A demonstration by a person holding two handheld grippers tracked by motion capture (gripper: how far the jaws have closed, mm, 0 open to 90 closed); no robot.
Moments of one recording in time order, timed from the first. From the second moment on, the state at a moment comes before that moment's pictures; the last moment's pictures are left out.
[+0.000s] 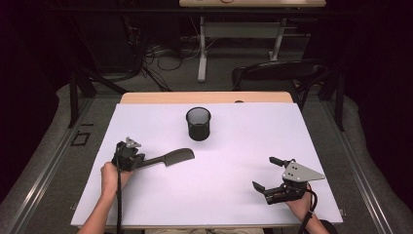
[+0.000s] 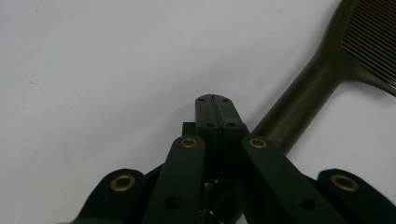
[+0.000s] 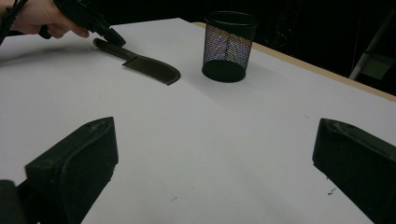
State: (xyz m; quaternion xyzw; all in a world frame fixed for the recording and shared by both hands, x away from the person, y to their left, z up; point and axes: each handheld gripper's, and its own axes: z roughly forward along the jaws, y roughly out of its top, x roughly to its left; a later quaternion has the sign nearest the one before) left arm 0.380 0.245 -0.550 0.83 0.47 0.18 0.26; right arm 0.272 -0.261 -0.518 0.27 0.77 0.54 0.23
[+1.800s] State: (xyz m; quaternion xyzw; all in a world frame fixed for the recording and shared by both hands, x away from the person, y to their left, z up) left arm 0.369 0.252 -0.524 0.82 0.47 0.19 0.27; right arm 0.273 -0.260 -0.519 0.27 0.77 0.53 0.23
